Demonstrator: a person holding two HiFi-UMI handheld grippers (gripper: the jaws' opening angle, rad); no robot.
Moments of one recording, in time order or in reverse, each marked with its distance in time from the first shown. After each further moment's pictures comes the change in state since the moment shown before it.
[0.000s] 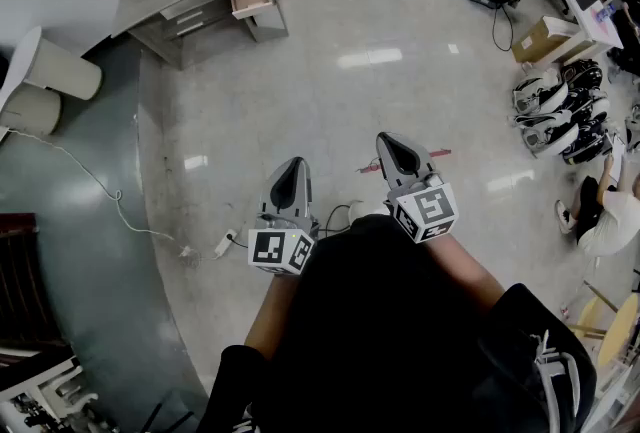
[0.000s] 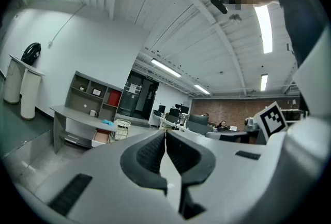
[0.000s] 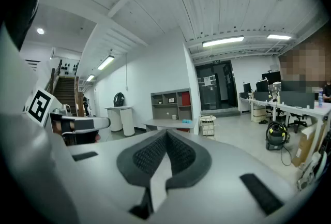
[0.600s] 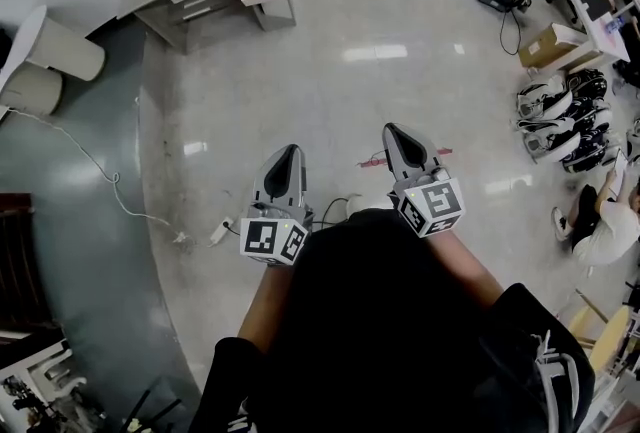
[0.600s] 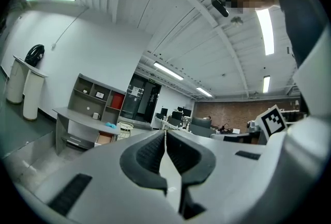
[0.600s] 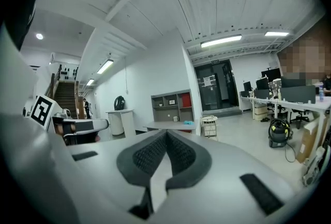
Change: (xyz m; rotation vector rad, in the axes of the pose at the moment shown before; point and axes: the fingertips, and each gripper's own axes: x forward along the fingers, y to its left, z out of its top) left arm -0.006 0.017 0.009 -0.001 -0.034 0.017; right arm 0.004 0.000 0.005 0.039 -0.027 0.007
